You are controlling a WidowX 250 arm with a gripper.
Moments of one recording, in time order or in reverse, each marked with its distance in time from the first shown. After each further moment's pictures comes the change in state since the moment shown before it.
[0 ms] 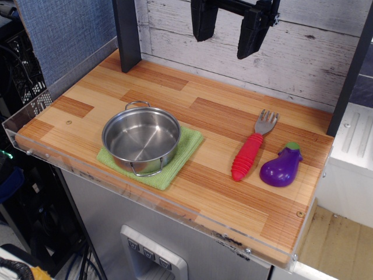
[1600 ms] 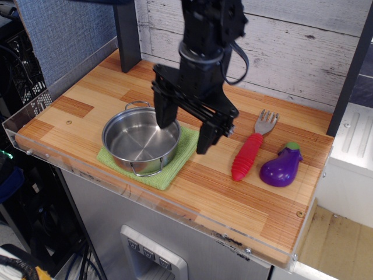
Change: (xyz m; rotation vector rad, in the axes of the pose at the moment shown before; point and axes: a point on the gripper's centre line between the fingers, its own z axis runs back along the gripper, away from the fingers) arm -0.059 -0.003 -0.085 0.126 -0.043 0.042
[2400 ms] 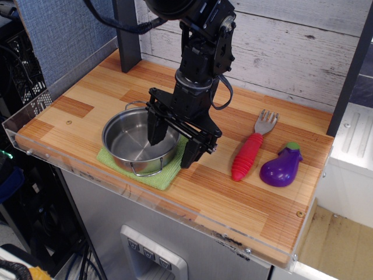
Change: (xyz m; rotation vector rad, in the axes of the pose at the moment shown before) arm 0.004 0.020 -0.050 0.036 0.133 0.002
